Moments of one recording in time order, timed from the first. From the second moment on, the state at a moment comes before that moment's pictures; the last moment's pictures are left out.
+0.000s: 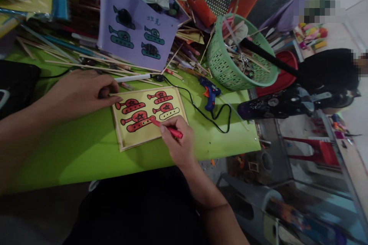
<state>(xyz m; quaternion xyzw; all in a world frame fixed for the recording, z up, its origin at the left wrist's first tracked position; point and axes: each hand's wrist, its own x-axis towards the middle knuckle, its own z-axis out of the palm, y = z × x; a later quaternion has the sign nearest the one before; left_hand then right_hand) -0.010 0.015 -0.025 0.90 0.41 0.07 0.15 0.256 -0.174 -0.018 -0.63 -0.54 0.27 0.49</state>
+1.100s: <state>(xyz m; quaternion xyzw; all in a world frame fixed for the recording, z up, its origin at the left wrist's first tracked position) -0.007 0.014 -0.021 0.89 0.42 0.05 0.15 0.256 -0.174 -0.016 -0.63 -0.53 0.26 0.50</state>
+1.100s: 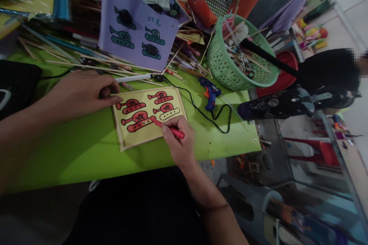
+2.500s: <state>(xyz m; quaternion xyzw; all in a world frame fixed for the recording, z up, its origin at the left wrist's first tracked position) -0.006 0.013 -0.021 0.89 0.43 0.03 0.15 0.257 -0.174 -0.018 -0.61 -0.54 0.27 0.51</state>
